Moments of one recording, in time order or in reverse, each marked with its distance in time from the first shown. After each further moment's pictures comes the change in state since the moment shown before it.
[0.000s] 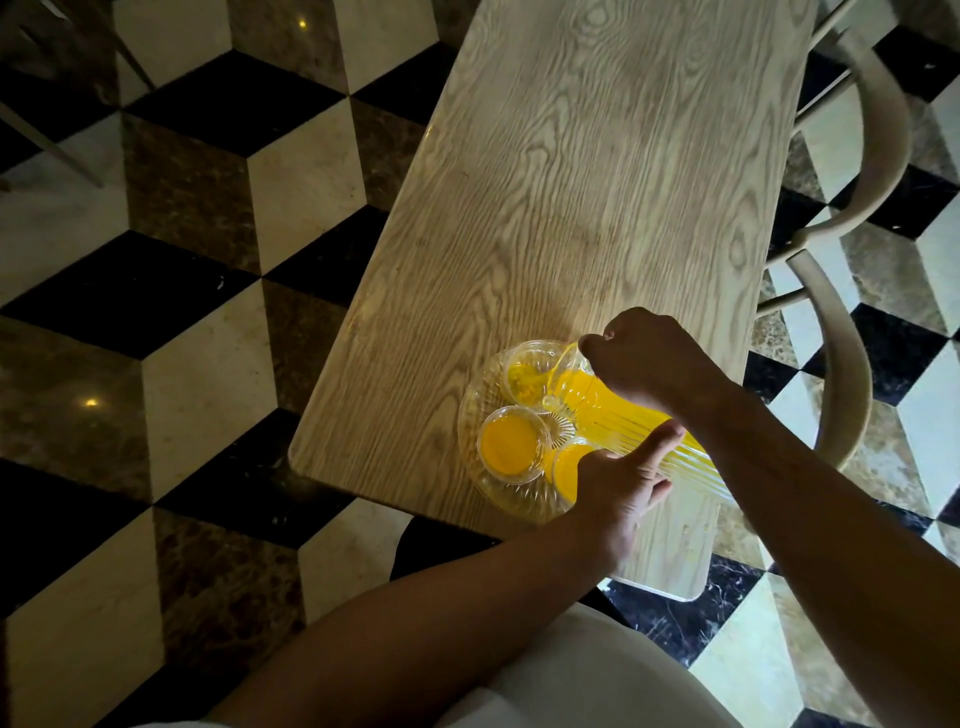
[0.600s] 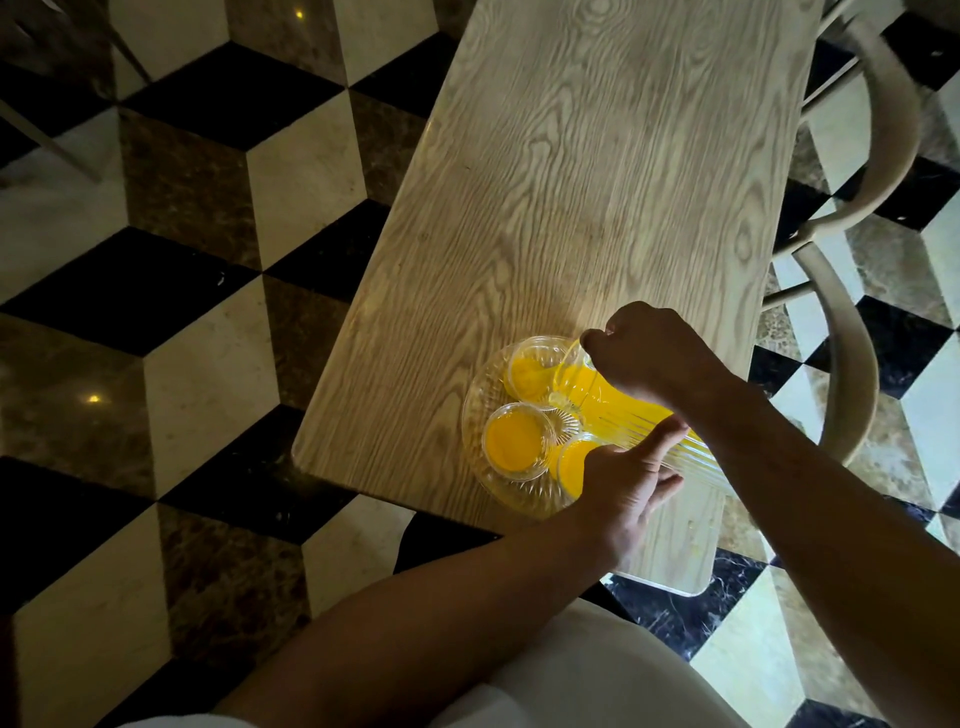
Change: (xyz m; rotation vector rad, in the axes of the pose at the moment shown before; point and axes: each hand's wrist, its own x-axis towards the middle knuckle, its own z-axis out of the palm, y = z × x) left_hand 0.003 0.002 -0.001 -0.041 -0.054 -0.033; right_hand -0.001 -0.006 0.000 -0.008 0.023 0.011
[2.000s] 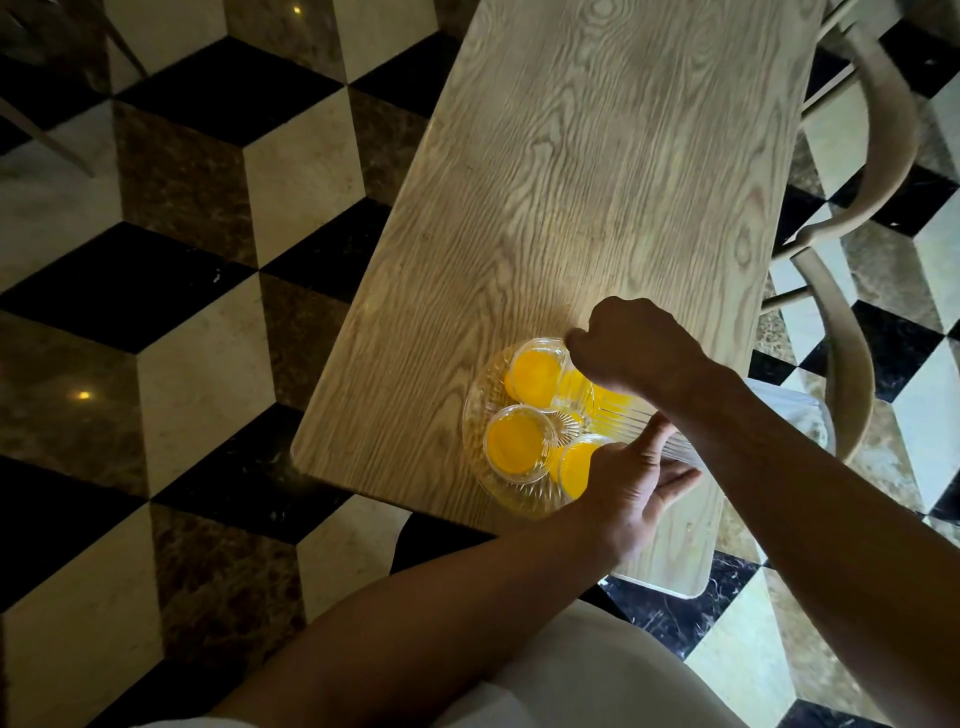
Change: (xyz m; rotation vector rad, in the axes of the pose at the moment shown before) left_hand 0.005 0.005 0.004 -0.080 -0.119 -0.058; right_hand -0.005 -0.032 -0.010 -0.136 -0.064 -0.006
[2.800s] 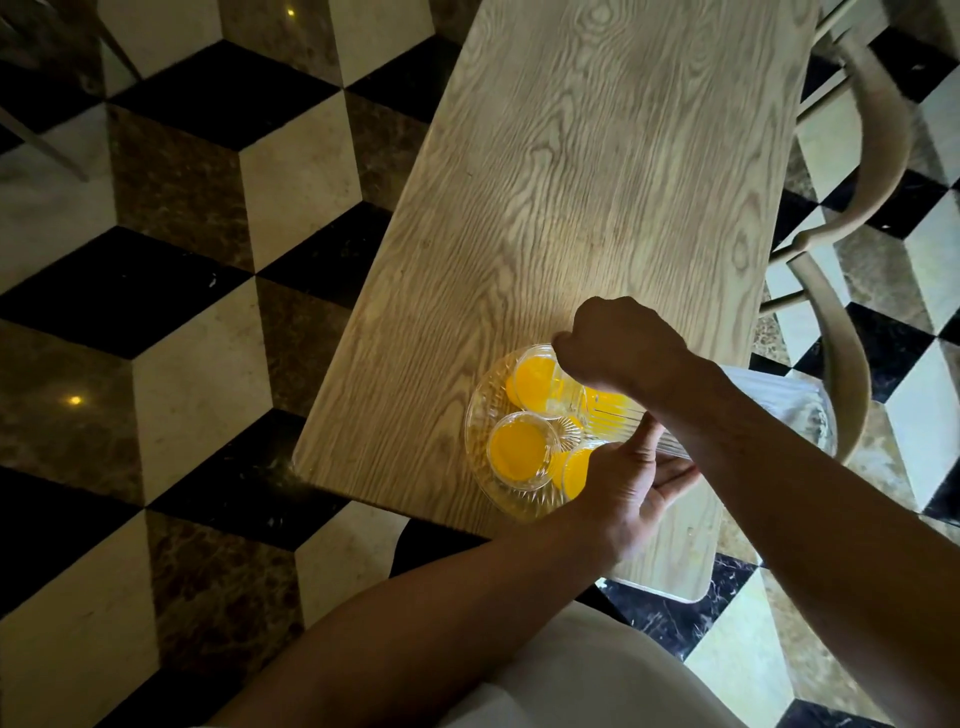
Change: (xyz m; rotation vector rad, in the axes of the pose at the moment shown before) left_hand -0.005 0.011 -0.003 -0.078 -0.097 0.018; right_hand 0.003 -0.018 -0.004 -0.052 -0.012 -0.039
